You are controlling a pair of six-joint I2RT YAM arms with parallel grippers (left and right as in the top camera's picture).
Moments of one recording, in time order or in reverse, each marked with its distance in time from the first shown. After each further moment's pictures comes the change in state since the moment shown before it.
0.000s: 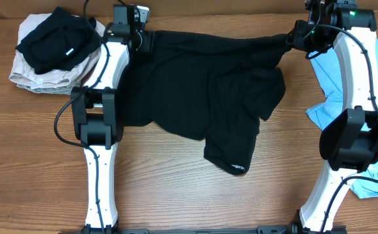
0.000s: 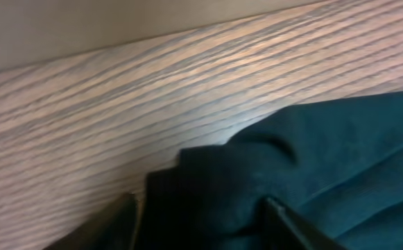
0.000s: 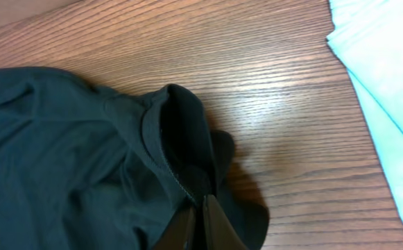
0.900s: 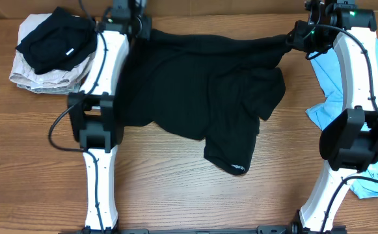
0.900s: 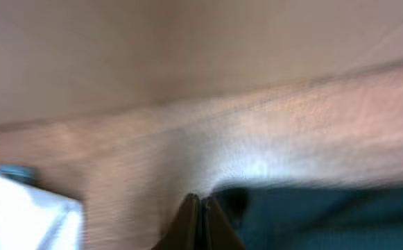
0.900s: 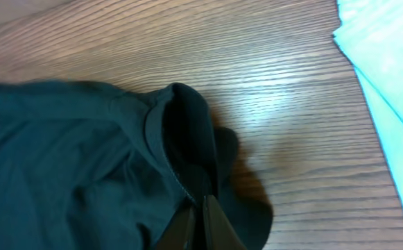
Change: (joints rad) left arm -0.008 -0.096 0.159 -0.211 -0.095 -0.070; right arm 0.000 0.000 0.000 -0.009 -0.020 -0.002
